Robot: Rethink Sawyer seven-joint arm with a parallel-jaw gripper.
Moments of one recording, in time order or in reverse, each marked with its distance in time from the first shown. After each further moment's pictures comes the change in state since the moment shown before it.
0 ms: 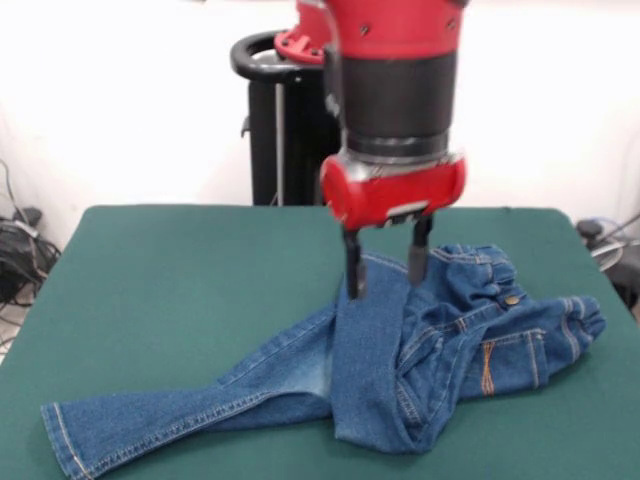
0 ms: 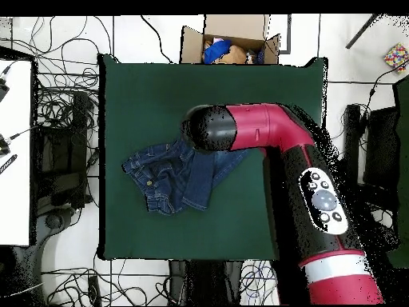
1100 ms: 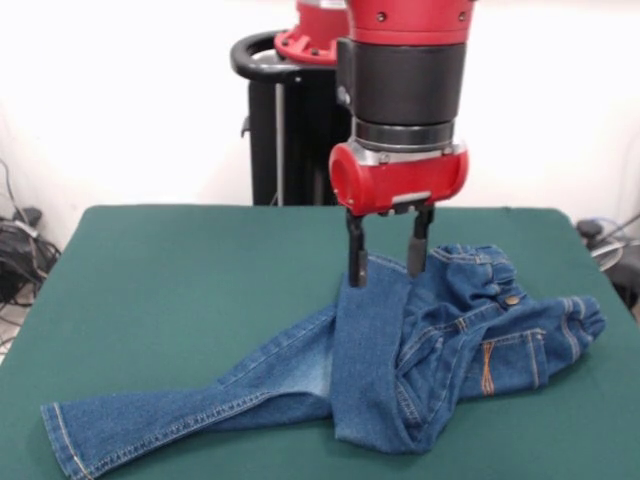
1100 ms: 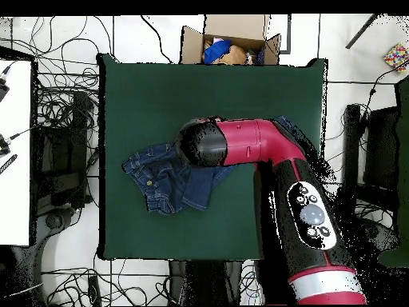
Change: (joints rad) arm 0.053 -0.035 -0.097 0.082 0.016 -0.126 0.000
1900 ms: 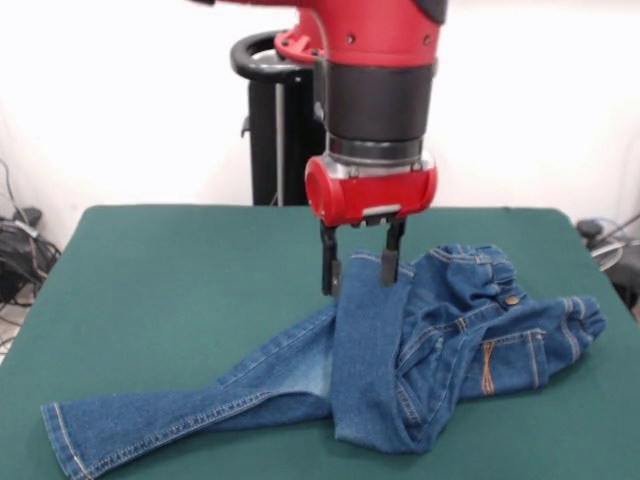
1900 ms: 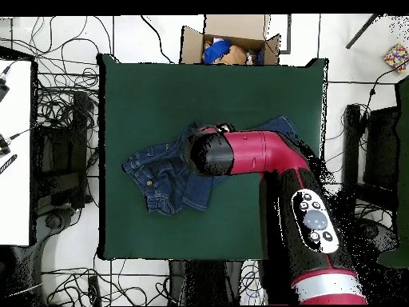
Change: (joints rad) arm 0.000 0.030 -0.058 0.046 0.000 -0.111 0.000
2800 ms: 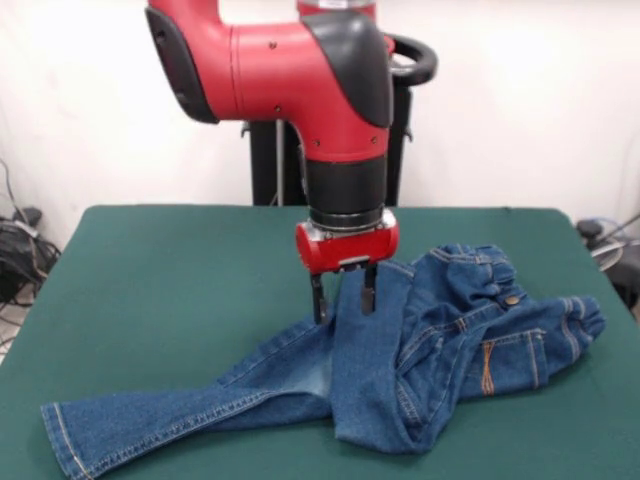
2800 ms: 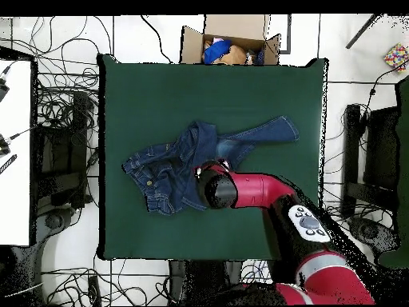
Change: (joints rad) arm -0.054 0.189 -0.080 0.179 -0.014 -0.321 0.000
